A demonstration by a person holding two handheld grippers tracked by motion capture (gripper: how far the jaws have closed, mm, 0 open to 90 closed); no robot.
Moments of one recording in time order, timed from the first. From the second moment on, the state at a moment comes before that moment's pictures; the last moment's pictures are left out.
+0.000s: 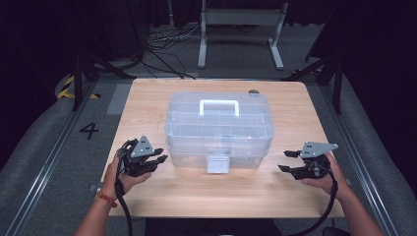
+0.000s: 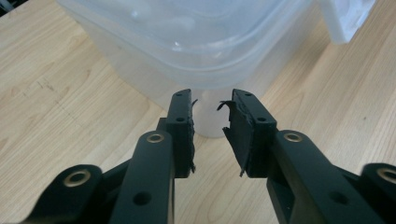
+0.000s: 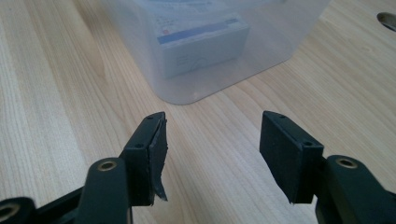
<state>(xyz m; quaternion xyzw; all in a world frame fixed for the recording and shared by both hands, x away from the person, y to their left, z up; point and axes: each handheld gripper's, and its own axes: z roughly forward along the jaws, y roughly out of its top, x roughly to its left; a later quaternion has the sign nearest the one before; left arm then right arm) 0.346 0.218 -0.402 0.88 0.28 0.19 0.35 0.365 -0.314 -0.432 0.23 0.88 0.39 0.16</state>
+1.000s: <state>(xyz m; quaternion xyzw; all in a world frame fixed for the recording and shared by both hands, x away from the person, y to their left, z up) 0.312 0.263 -0.448 0.88 0.33 0.18 0.28 0.338 -0.375 -0.455 0.32 0.86 0.36 0.19</state>
